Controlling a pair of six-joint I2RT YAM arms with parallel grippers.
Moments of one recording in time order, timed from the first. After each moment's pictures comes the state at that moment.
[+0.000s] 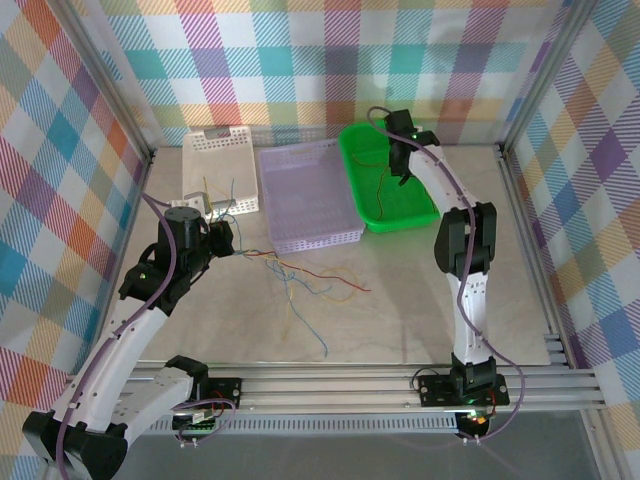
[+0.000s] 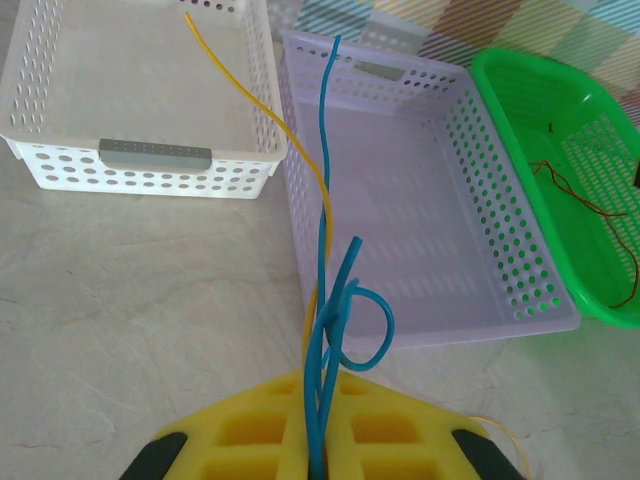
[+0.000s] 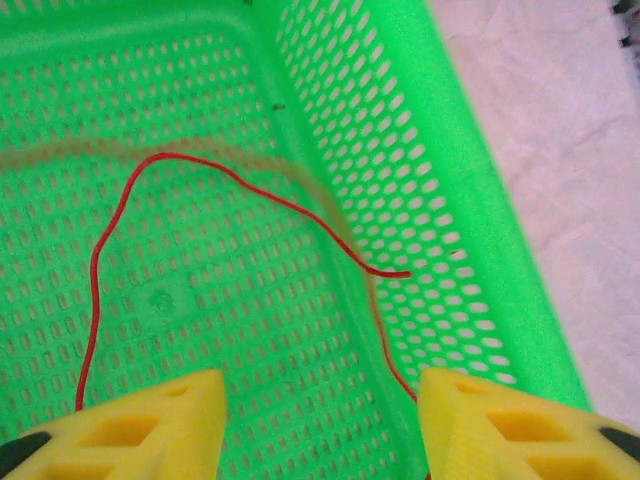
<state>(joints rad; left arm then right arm) -0.31 0.89 0.94 -0.60 -0.10 -0.47 0.27 2.28 2.21 -0.95 0.45 0.26</state>
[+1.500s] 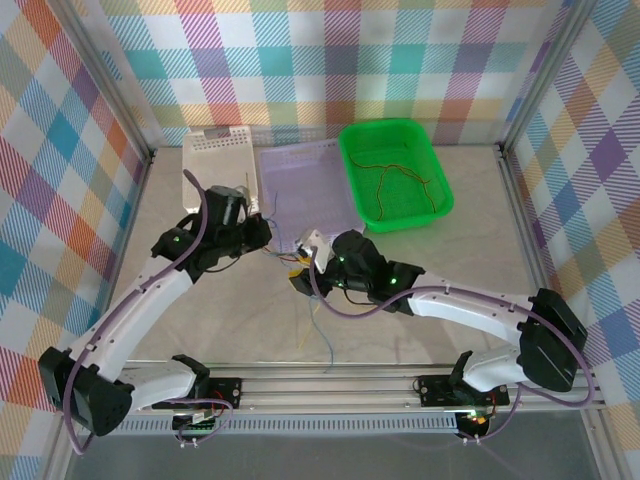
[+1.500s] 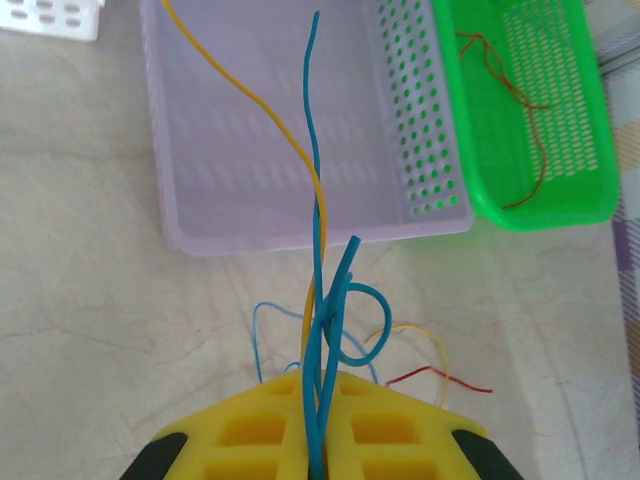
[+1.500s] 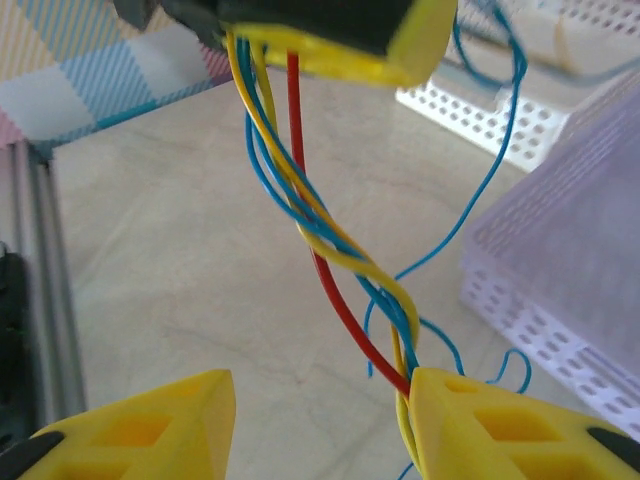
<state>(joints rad) -0.48 1.17 1.13 -0.73 0.05 -0.71 1.03 1.36 0.92 0.00 -0.07 0.02</state>
